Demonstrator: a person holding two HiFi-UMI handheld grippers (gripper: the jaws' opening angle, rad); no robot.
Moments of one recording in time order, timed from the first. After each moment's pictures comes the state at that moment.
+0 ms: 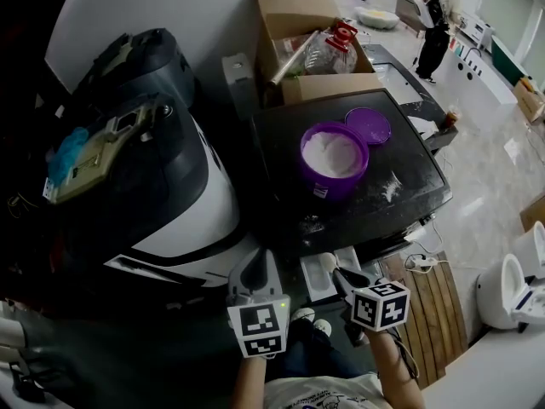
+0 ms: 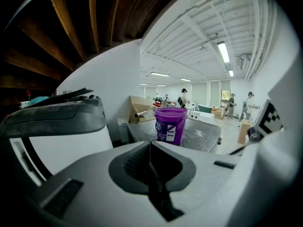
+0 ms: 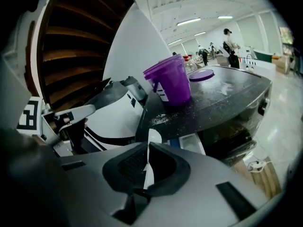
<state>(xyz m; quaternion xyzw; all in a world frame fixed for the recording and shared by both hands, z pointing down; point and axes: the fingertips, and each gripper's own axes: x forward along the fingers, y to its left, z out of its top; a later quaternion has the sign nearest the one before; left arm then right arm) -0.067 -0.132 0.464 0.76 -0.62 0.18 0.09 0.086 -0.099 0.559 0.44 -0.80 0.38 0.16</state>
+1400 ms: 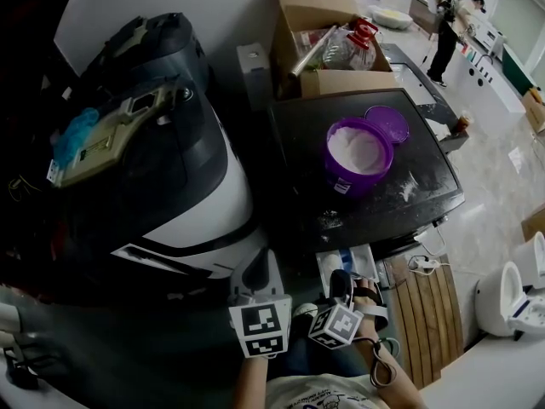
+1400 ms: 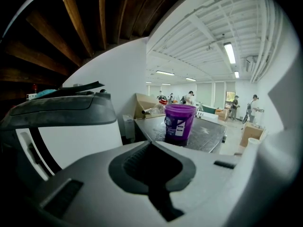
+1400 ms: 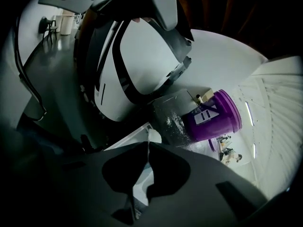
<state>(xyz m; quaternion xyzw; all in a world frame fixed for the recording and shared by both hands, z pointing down) -0.111 -0.123 0.478 0.74 -0.63 0.18 0.12 0.037 -0.090 0.616 0.37 -0.73 -0.13 0.57</state>
